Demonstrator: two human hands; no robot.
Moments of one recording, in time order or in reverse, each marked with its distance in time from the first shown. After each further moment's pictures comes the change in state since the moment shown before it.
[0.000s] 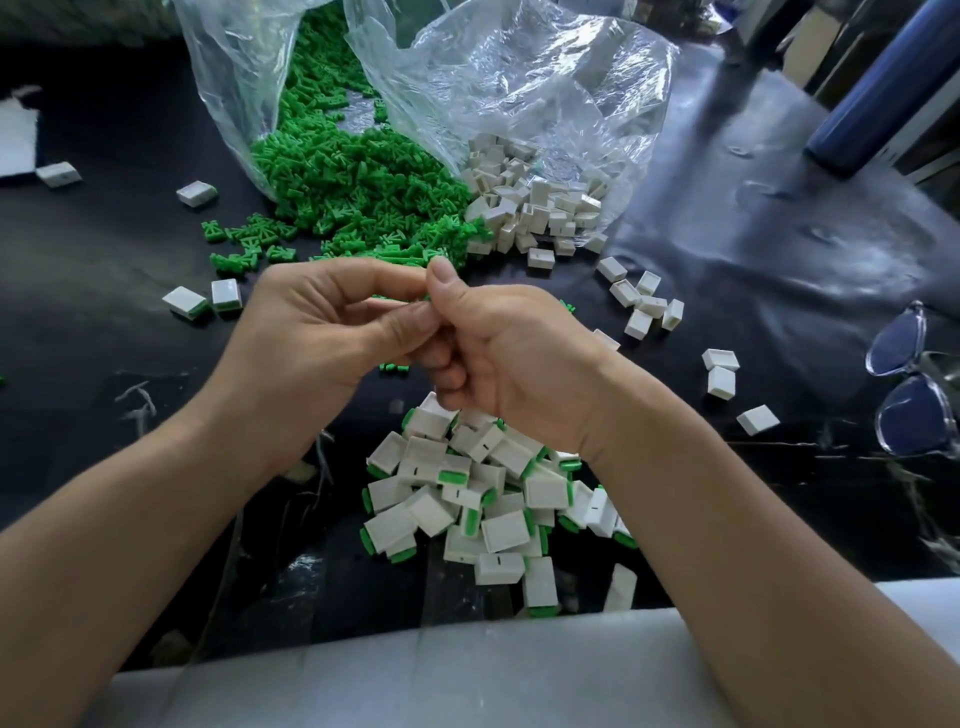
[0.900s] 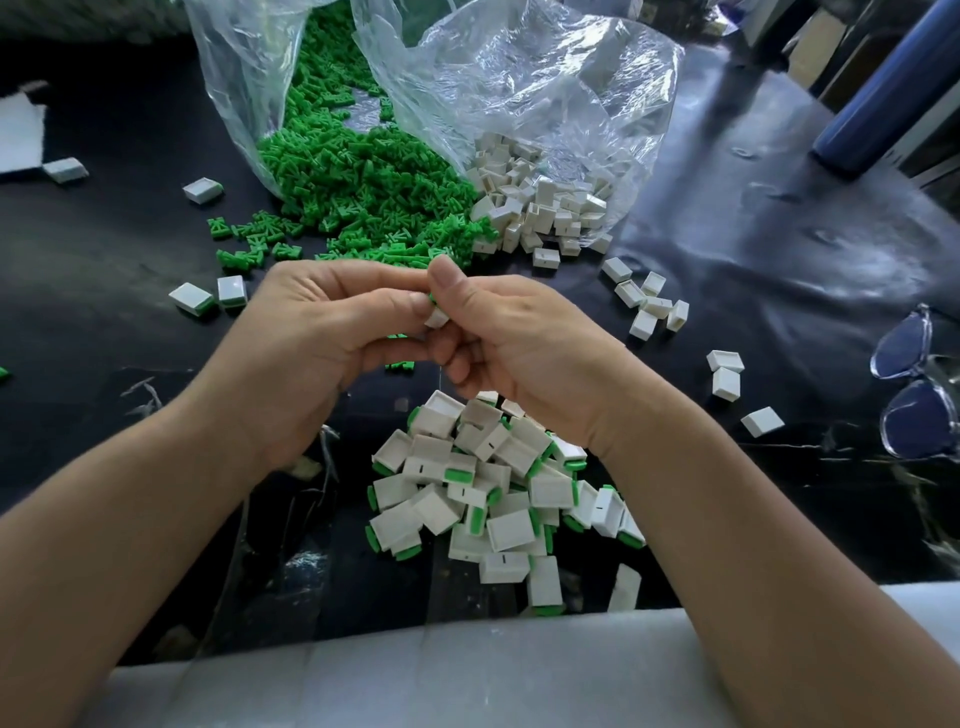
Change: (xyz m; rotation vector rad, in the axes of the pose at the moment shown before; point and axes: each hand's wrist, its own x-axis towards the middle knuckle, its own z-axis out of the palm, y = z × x) left_hand 0.003 0.003 -0.005 -0.134 0.002 -0.157; right_hand 0.001 0.002 -0.007 -0.153 -0.003 -0.117
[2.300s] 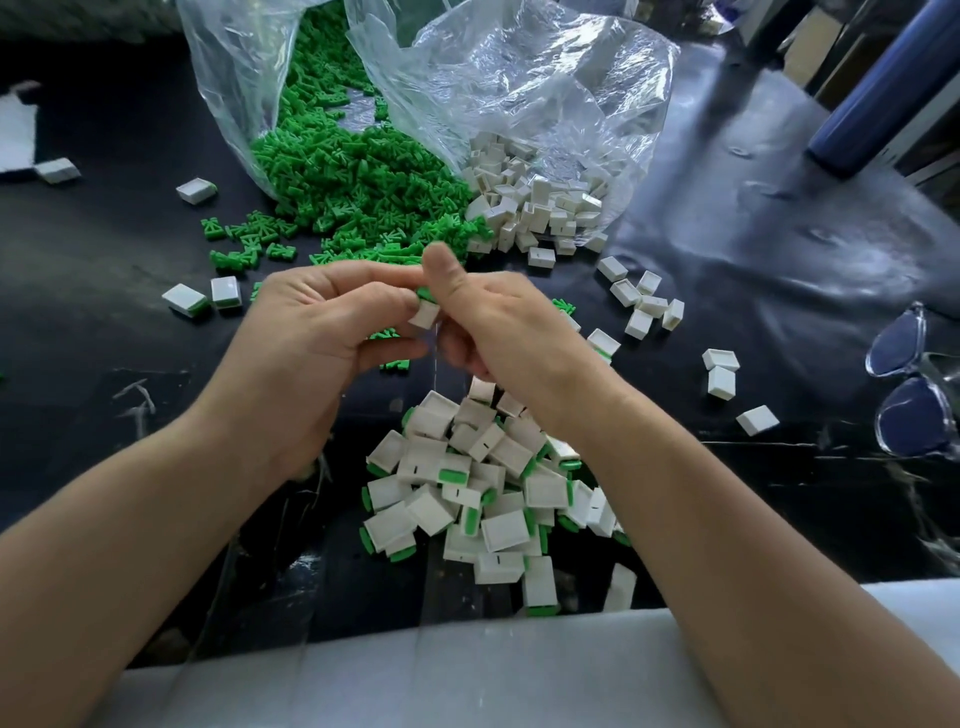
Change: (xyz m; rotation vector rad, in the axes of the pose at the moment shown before) left_hand 0.000 -0.005 0.007 0.035 0.140 0.007; right_hand 0.007 0.003 0.001 -0.272 0.189 -0.104
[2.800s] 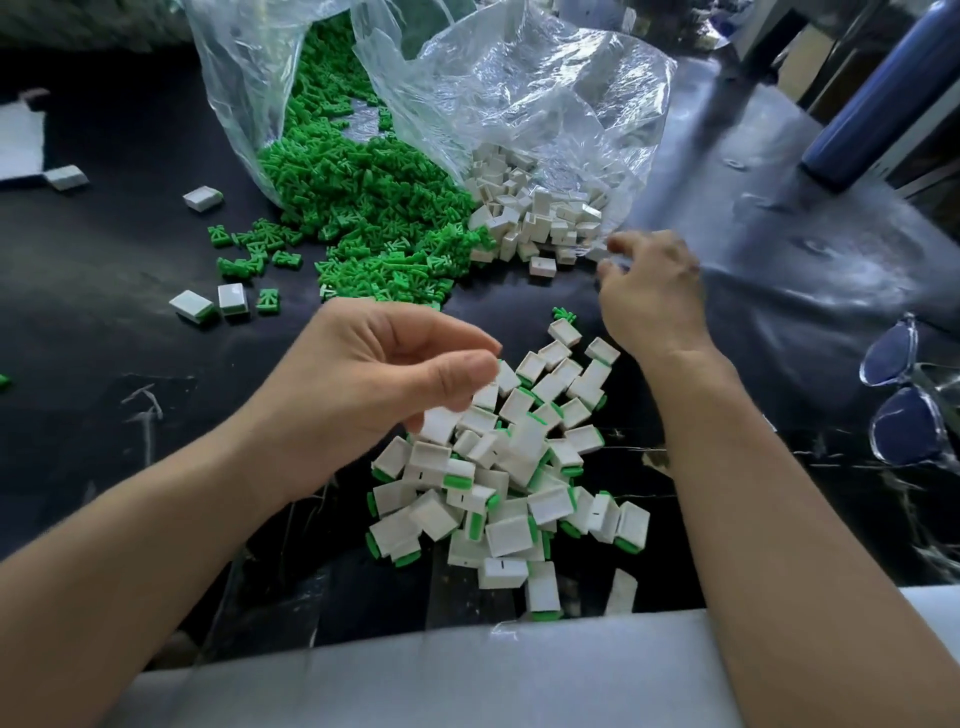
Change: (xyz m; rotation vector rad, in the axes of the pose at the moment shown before) left_hand -0.011 0.002 0.001 0.228 -0.275 0.063; right_hand 0.034 0.046 -0.081 -0.818 0.684 0.176
